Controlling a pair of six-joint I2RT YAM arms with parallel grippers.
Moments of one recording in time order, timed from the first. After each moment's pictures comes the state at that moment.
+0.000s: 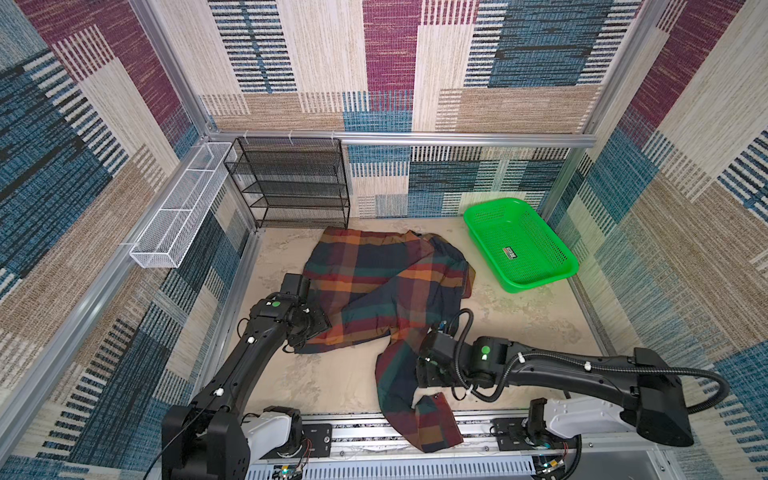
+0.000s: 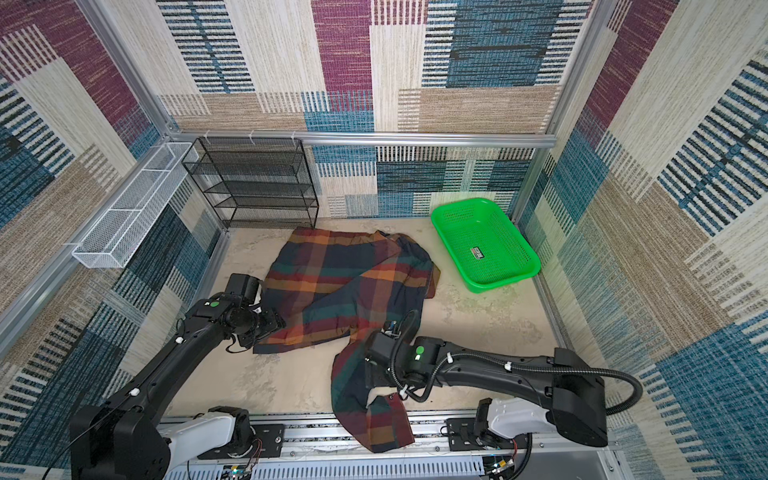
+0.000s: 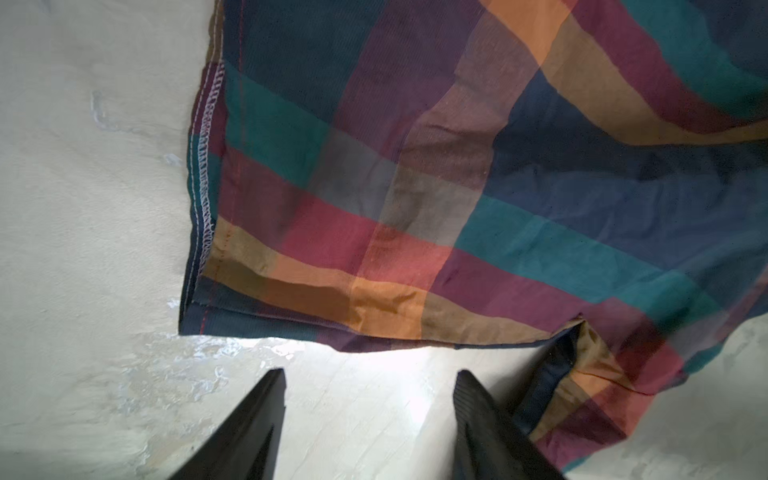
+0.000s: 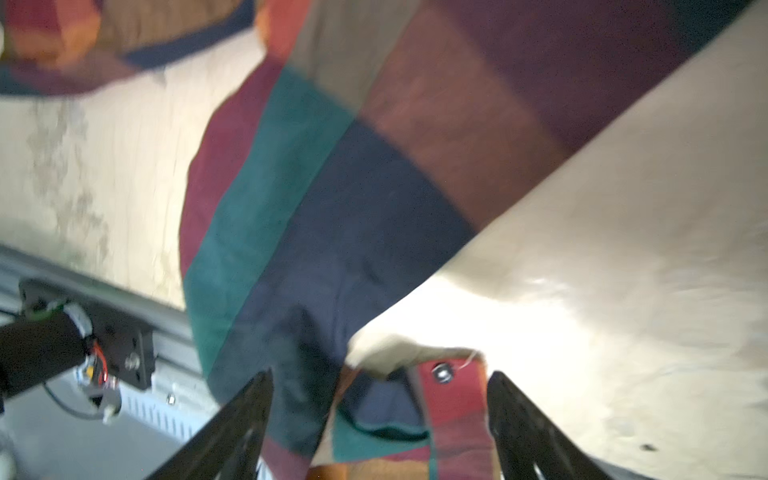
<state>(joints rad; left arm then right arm) -0.15 1.19 0.86 -0.90 0.09 -0.61 1.09 1.24 0.82 -0.74 0.08 1.04</state>
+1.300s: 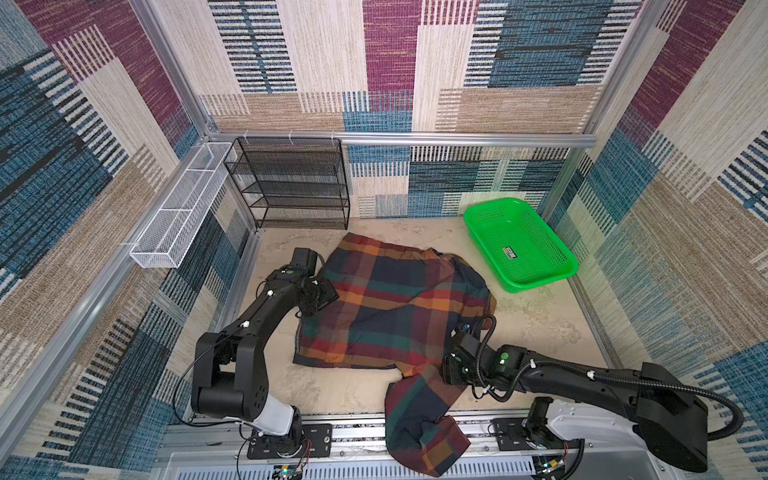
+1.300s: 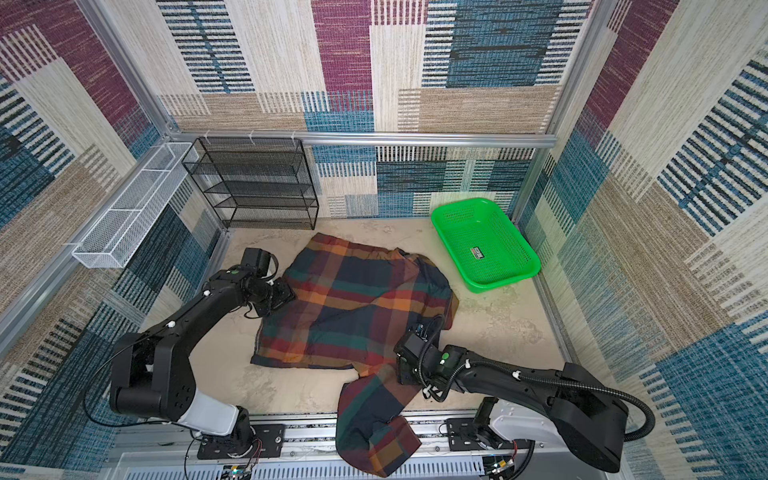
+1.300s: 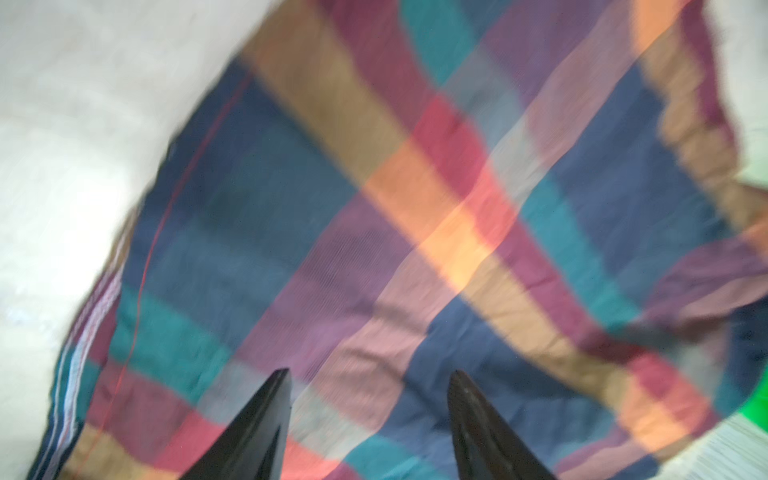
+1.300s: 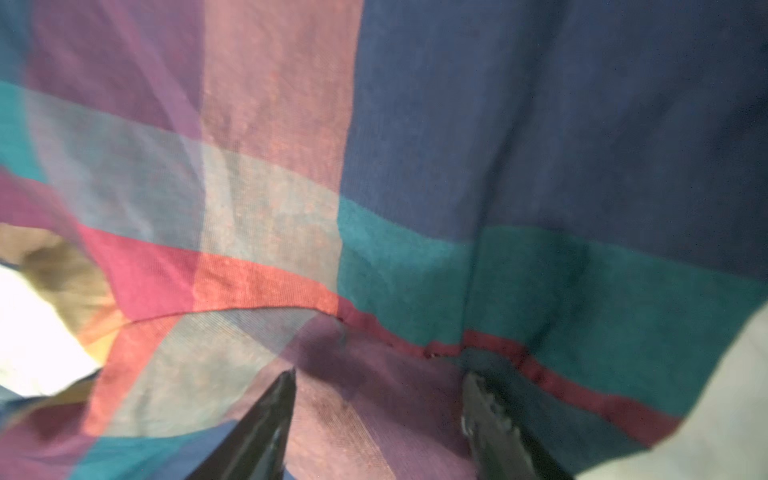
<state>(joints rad) -0.12 1.57 1.13 -0.72 0.16 -0.69 0.95 1.14 0.53 -0.60 0.04 0.93</state>
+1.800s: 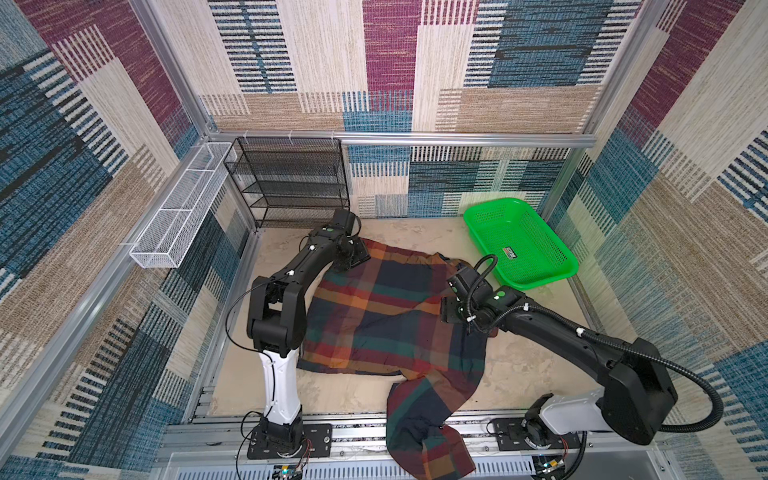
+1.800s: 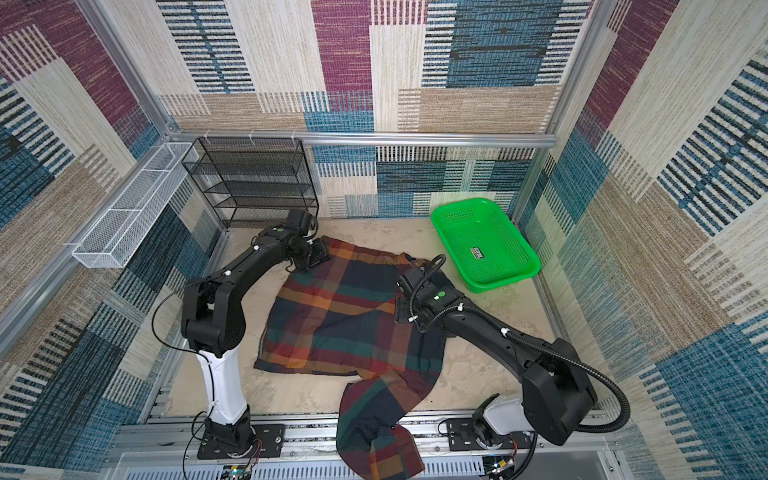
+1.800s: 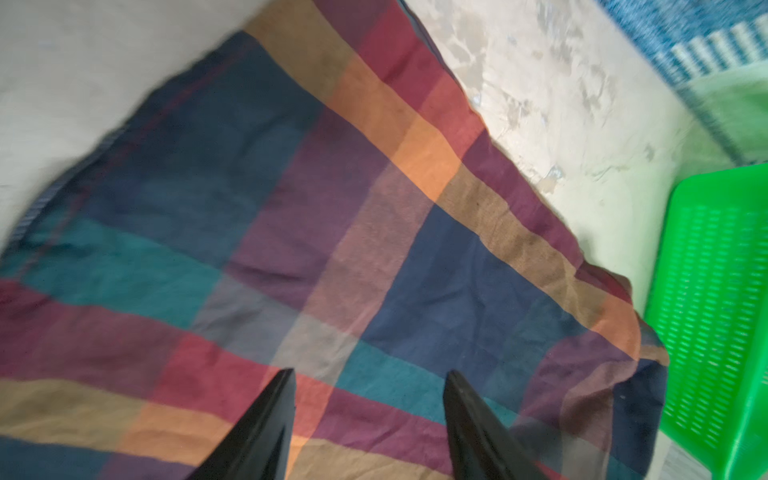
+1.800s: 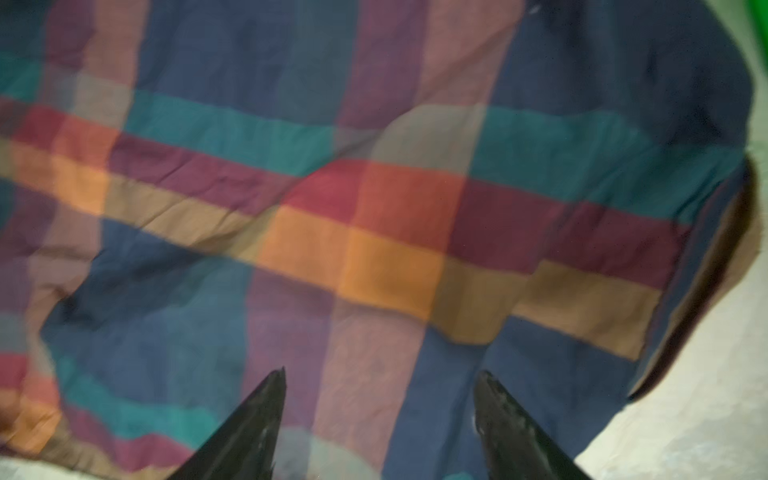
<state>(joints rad) -0.30 2.09 1.79 -0.77 0.14 -0.68 0.61 1.40 0.99 -0.68 0.14 0.62</state>
